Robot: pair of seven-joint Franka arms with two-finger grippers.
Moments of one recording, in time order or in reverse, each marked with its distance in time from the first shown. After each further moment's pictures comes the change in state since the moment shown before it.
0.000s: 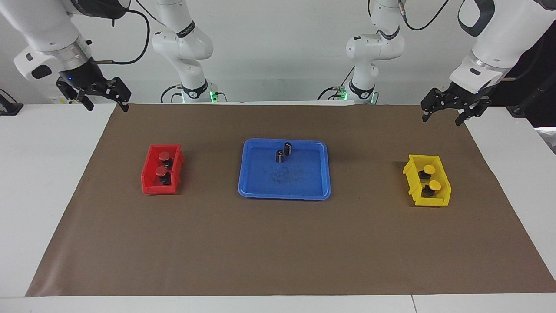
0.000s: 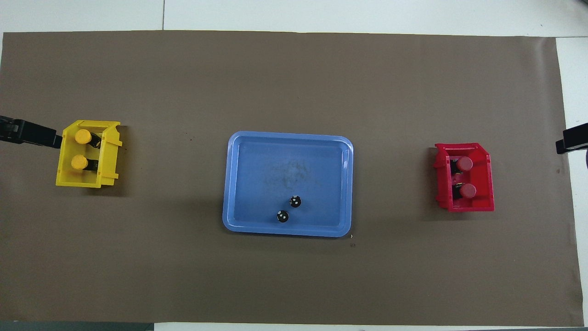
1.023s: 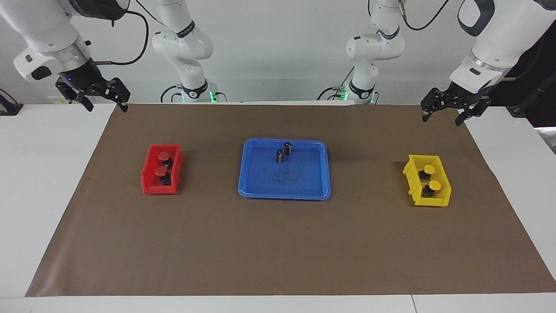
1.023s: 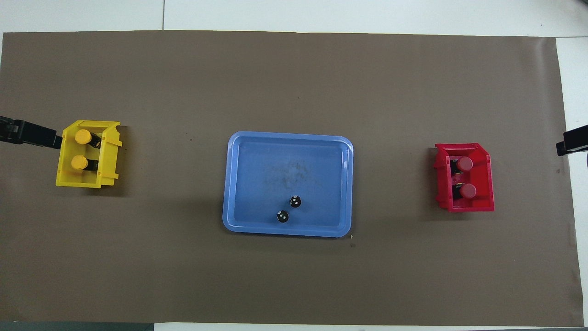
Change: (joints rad) left arm 0.000 0.000 0.000 0.000 0.000 0.000 0.000; right arm -0.004 -0.001 0.003 -0.006 0.000 0.005 -0.017
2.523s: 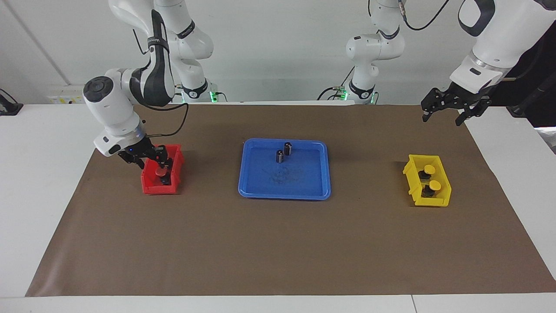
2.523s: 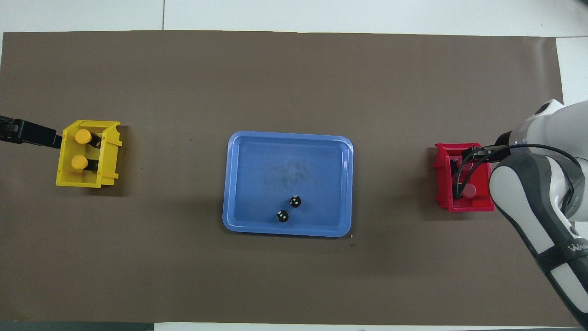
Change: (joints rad) left arm 0.000 0.000 0.000 0.000 0.000 0.000 0.000; right arm 0.039 0.050 0.006 -0.611 0.038 0.733 0.000
